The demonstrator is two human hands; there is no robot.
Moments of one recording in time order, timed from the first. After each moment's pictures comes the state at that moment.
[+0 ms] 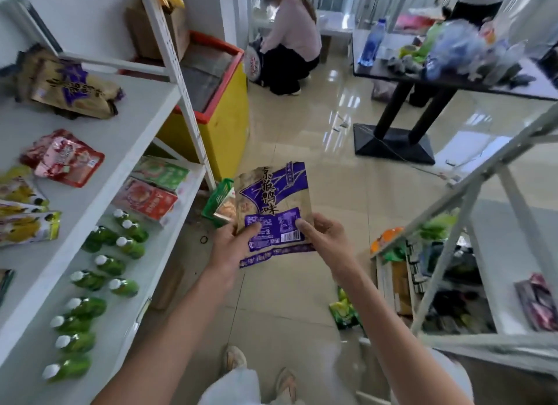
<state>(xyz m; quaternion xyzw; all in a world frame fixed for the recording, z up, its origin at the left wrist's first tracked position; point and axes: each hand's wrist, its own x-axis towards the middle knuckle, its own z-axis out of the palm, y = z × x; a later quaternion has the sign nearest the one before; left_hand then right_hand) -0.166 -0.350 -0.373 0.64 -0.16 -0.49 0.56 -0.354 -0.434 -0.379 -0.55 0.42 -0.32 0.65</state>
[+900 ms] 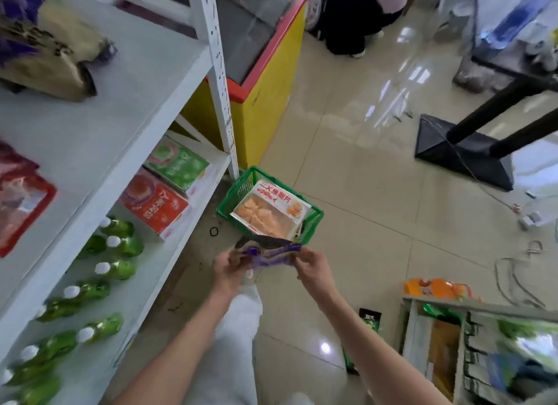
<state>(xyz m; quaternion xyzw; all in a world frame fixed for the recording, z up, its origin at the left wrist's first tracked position) 0.035 -0.528 -0.610 0.74 -0.03 -0.45 0.50 -0.128 -0.639 -0.609 -0.63 0.53 -0.08 0.57</state>
